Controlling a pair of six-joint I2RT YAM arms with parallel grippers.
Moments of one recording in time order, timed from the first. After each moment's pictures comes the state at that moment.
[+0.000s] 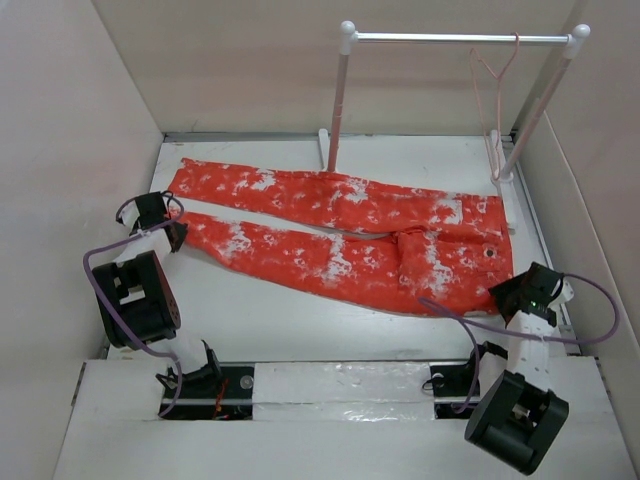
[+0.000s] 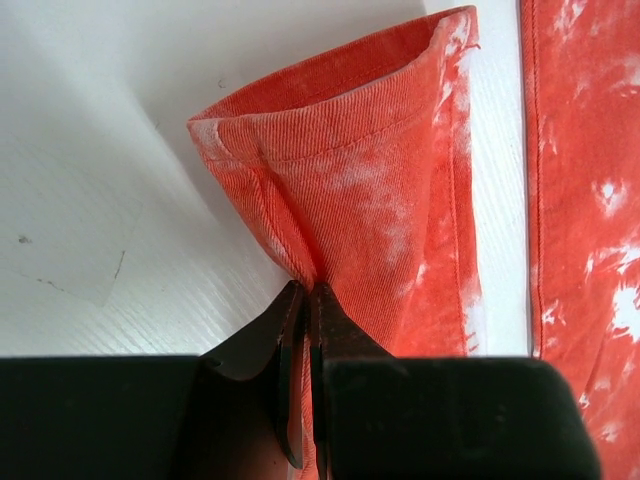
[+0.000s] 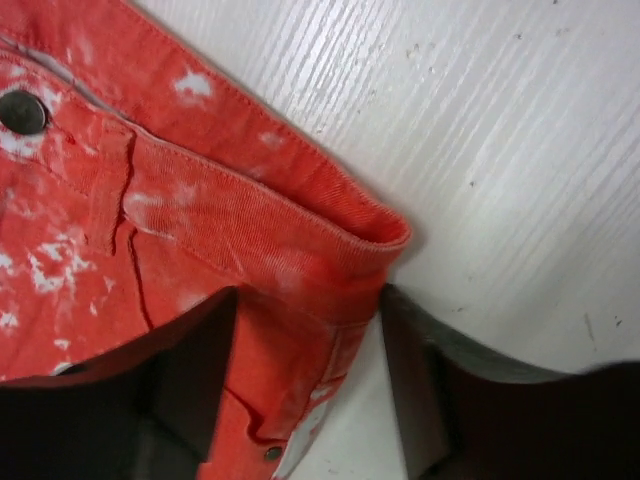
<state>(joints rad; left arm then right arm) 0.31 1.57 0.86 -0.18 -0.13 -0.82 -0.55 0.80 0.33 -0.42 0.07 0.63</state>
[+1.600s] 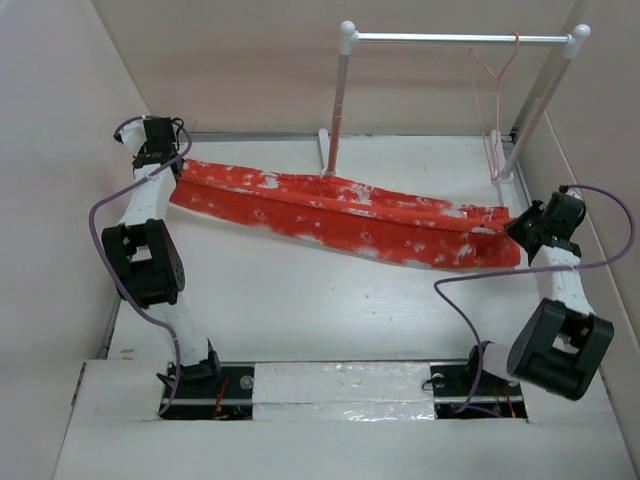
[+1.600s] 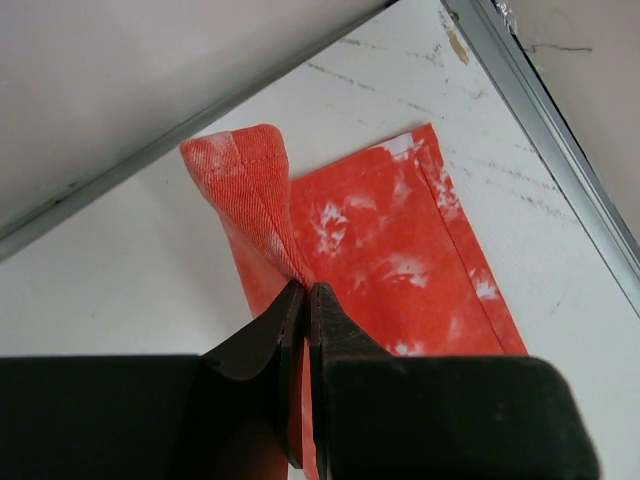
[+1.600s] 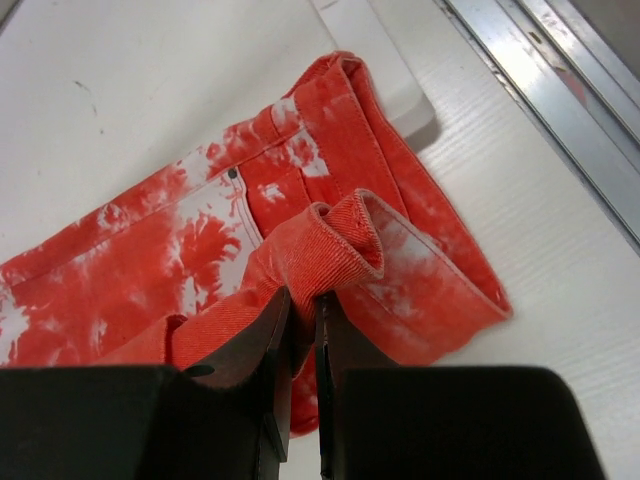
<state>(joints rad) 0.17 1.84 1.56 -0.44 -0.44 -0.68 -0.46 1.24 0.80 -0.19 -0.12 0.39</state>
